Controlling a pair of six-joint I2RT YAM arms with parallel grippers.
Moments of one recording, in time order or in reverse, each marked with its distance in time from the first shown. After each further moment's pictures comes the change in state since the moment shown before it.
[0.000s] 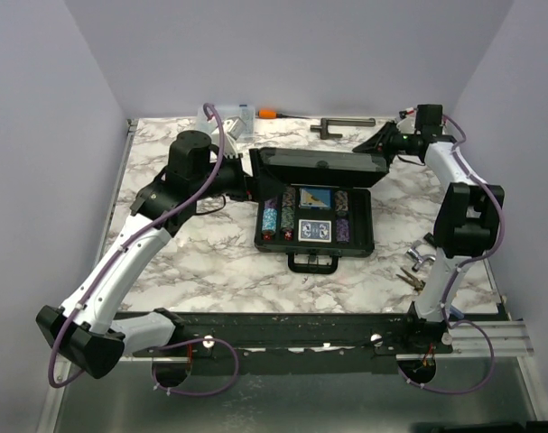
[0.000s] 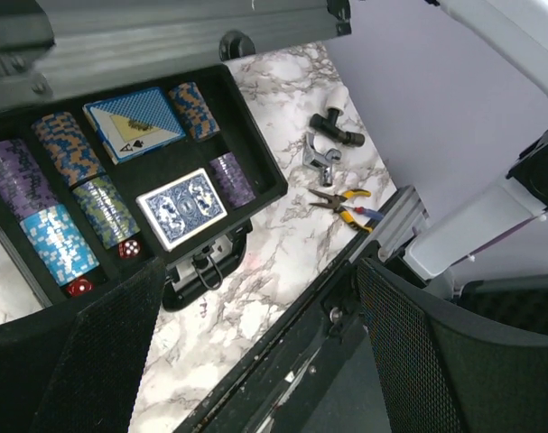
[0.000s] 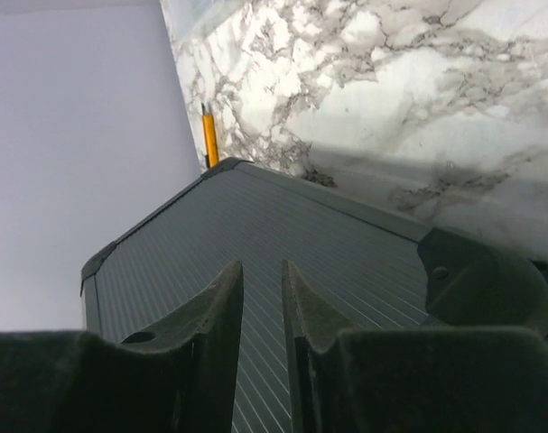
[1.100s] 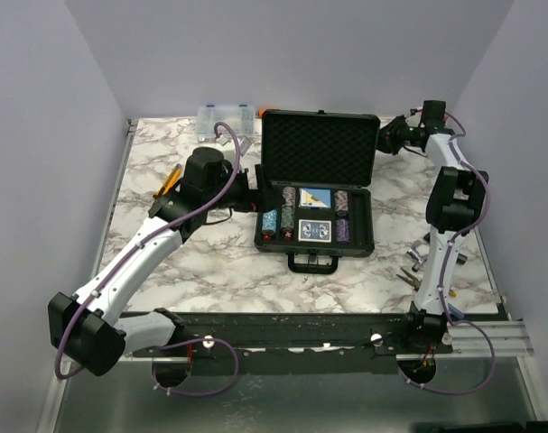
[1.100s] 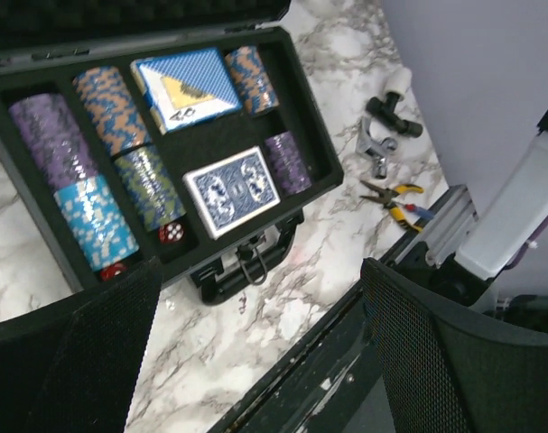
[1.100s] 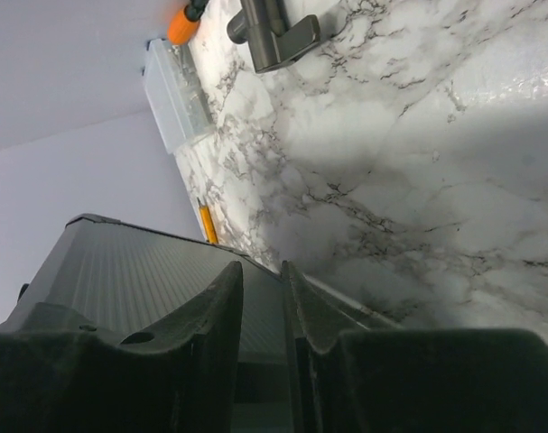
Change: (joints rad) left arm -0.012 -0.025 -0.243 0.113 -0.088 0.016; right arm -0.074 0.381 0.395 -0.024 0.037 0.086
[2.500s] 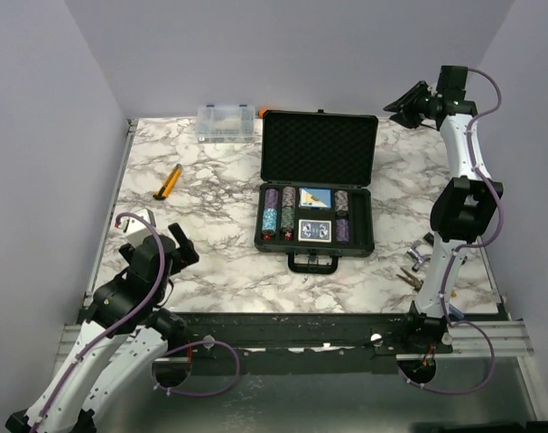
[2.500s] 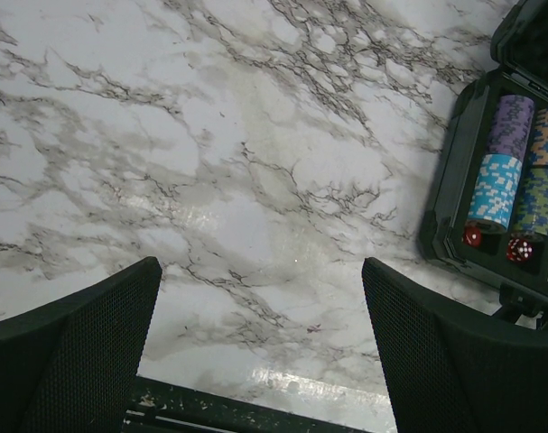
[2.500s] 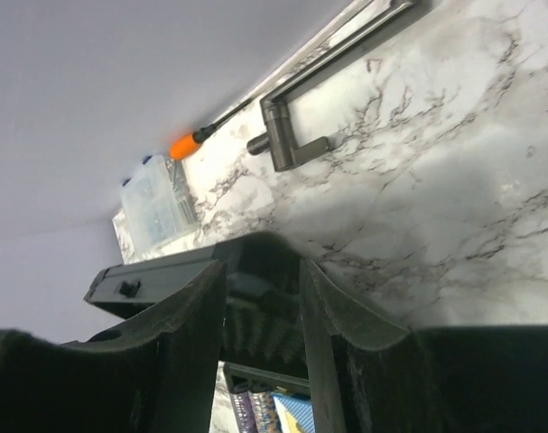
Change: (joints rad) left arm -0.023 -0.737 -0.337 -0.567 -0.940 -0.175; right arm 0.032 -0.211 0.163 -0.214 0.429 -0.098
